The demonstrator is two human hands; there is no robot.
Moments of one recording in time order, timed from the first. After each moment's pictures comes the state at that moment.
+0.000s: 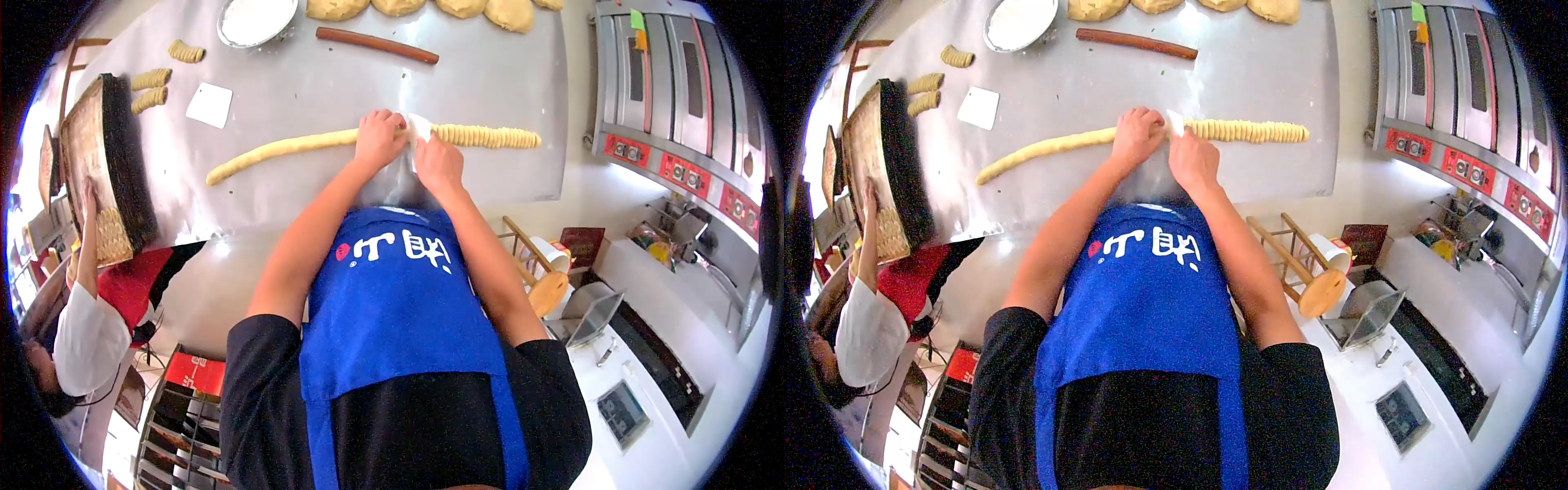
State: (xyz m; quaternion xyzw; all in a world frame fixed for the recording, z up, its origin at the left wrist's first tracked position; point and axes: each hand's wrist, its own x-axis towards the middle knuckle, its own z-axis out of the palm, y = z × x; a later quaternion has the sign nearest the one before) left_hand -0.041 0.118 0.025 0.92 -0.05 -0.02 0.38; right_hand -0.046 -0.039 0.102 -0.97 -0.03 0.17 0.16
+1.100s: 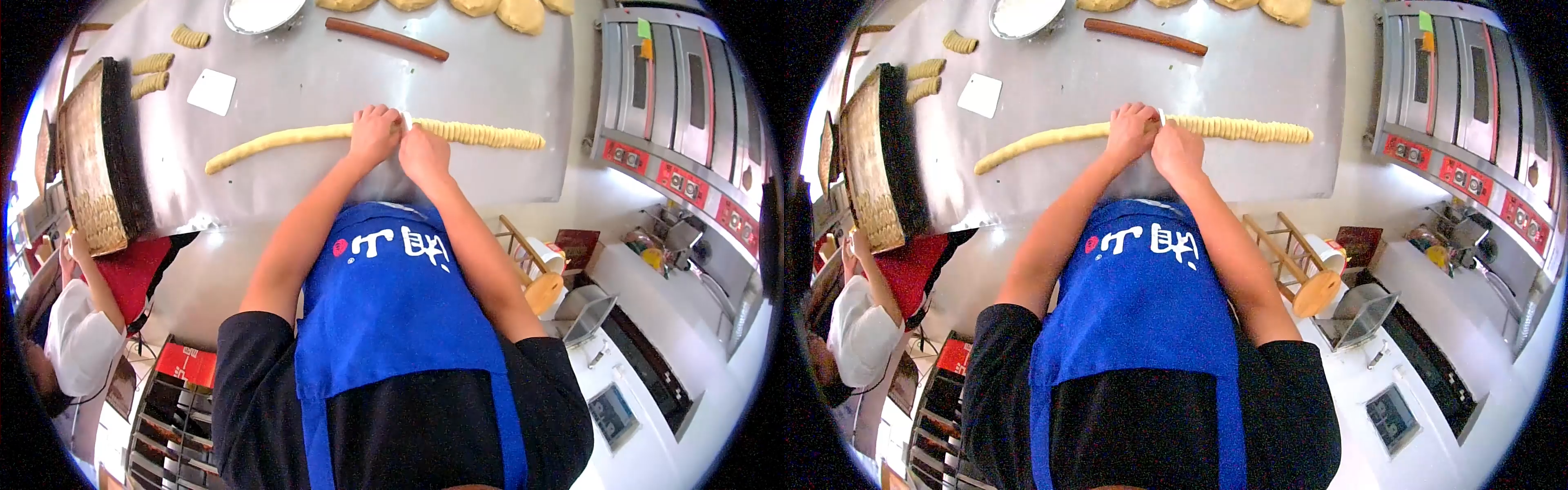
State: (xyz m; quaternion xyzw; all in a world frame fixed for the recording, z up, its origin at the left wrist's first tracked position) left_hand -0.045 0.136 0.026 0.93 -0.03 -0.03 0.36; right_hand -0.040 -0.002 0.098 -0.97 -0.09 0.21 0.12
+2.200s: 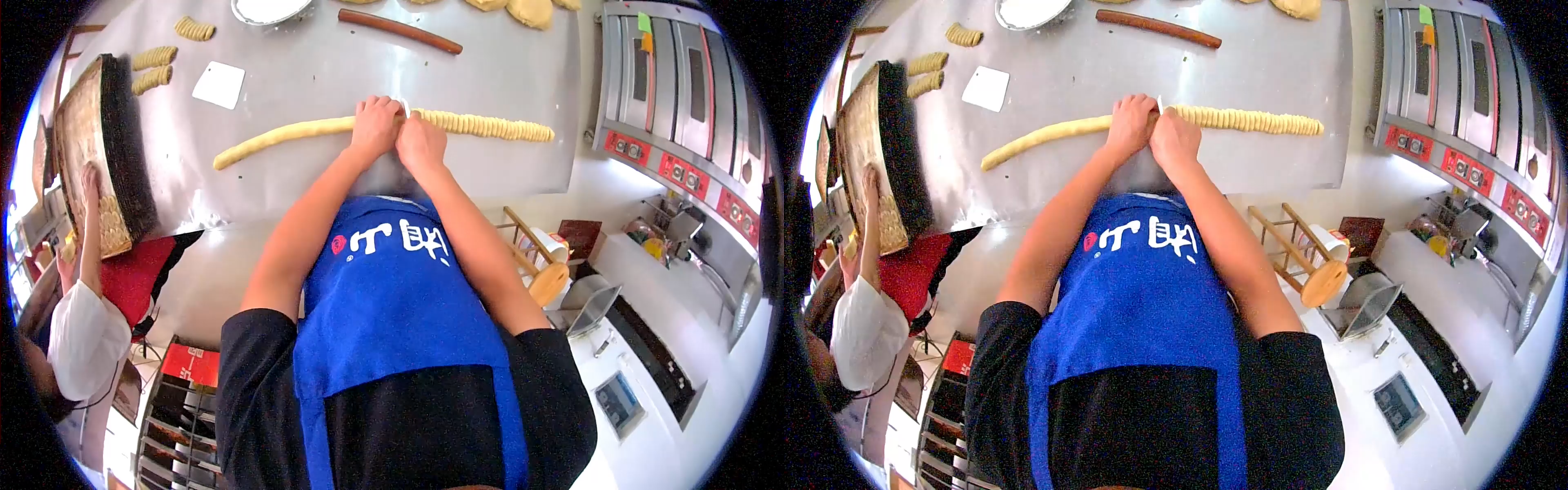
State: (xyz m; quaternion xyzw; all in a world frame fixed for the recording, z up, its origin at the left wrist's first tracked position) left_hand -0.051 0.167 0.020 0.94 -0.06 -0.04 0.34; right_hand -0.050 0.041 0.087 -0.97 -0.06 0.18 0.12
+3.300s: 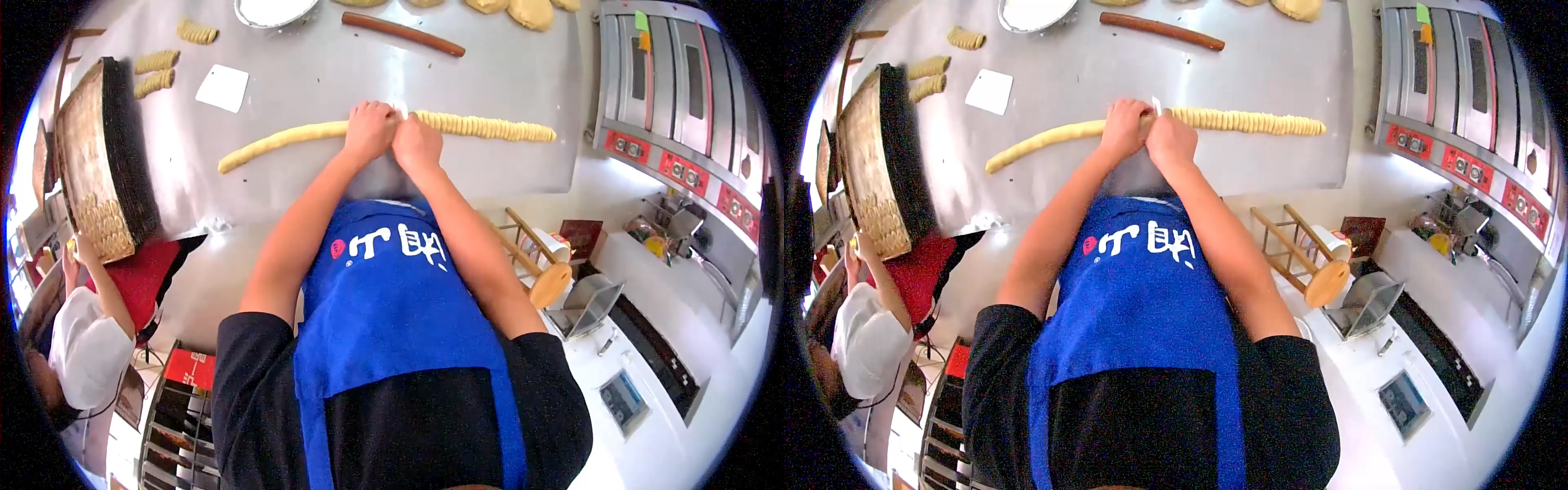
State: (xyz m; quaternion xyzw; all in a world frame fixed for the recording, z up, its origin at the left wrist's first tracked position) left_hand -0.059 0.192 0.020 0.94 -0.08 0.03 0.34; right_hand -0.050 0.059 0.074 -0.98 -0.02 0.16 0.14
